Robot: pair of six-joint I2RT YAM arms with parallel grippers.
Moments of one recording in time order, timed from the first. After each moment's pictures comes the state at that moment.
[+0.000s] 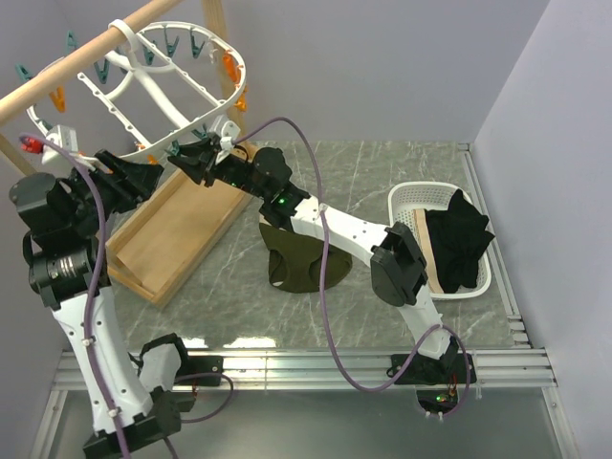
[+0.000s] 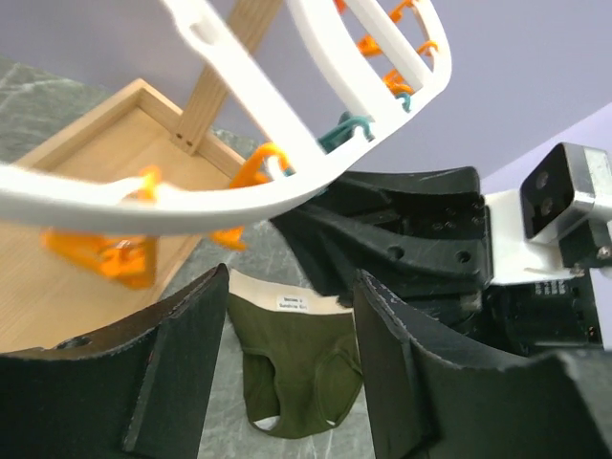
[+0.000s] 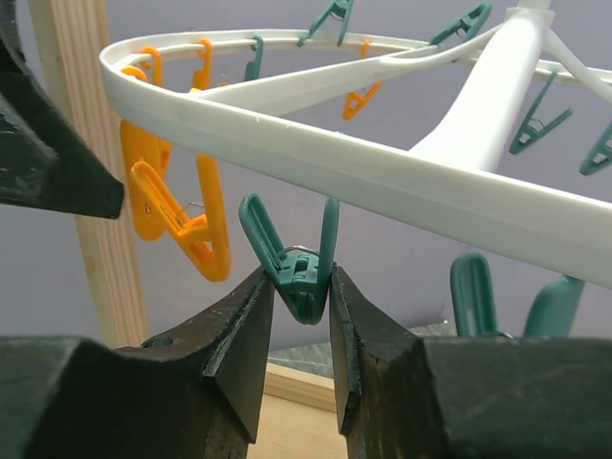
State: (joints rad) left arm 0.43 0.87 1.38 -0.63 0.64 -0.52; right arm 0.95 2.16 1.97 0.62 -0.33 0.01
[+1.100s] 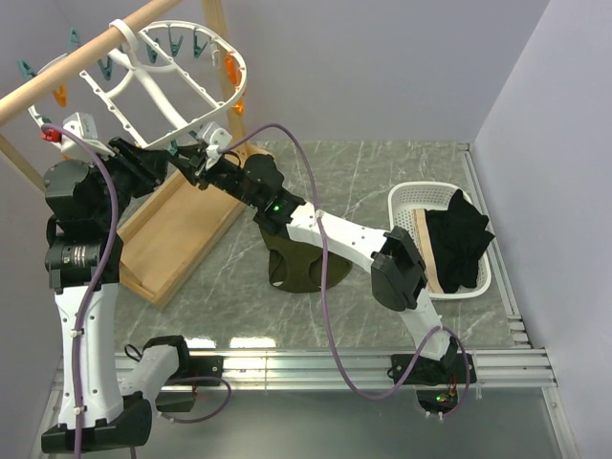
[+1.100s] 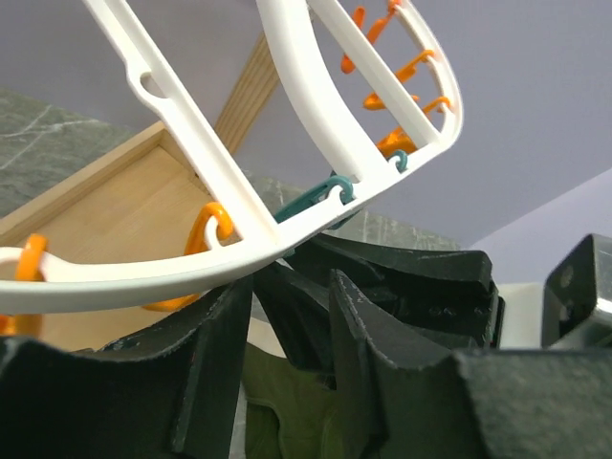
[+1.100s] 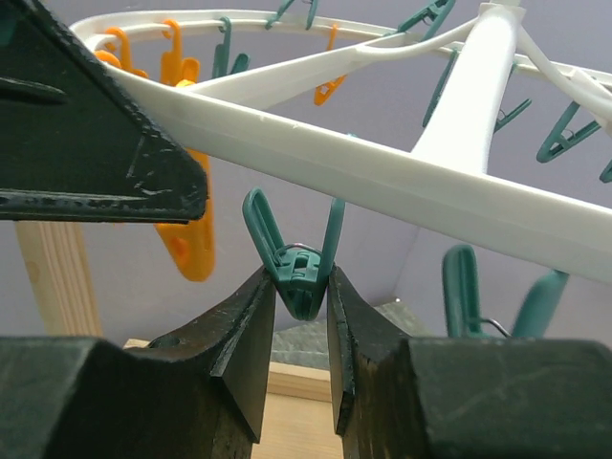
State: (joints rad) left arm 0.11 0.91 1.38 -0.52 0.23 -0.55; right arm 1.00 2.14 1.97 0.56 -0.15 -0.11
